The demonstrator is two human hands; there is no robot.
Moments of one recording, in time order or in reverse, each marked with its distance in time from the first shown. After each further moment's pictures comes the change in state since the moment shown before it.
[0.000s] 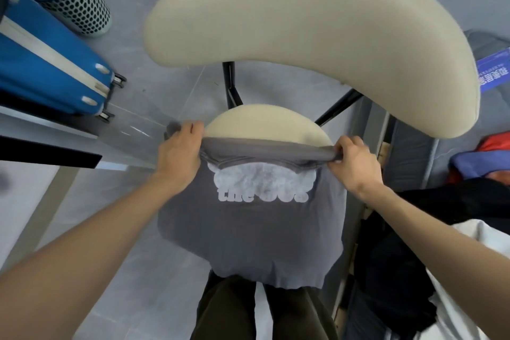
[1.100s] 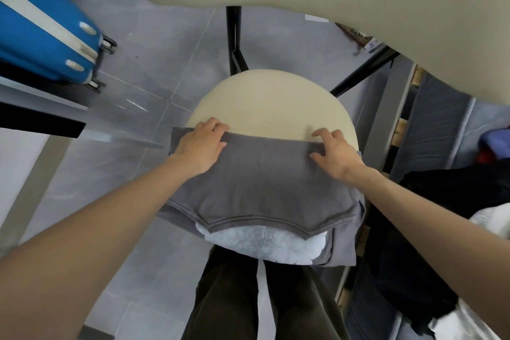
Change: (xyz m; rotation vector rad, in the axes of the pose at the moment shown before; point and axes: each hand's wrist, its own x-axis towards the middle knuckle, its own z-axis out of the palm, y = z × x) left_hand 0.012 -0.006 0.093 -0.127 -0.274 0.188; right_hand 0.012 -0.008 0.077 -0.003 -0.382 0.003
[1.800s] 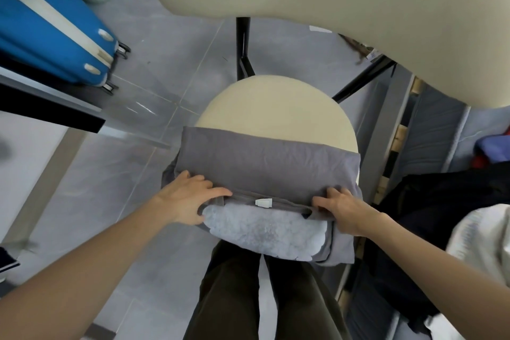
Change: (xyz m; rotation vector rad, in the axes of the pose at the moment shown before) left_hand -0.094 -0.017 0.025 0.297 -0.335 0.295; right_hand -0.075 0.037 0.035 -0.532 -0.435 -0.282
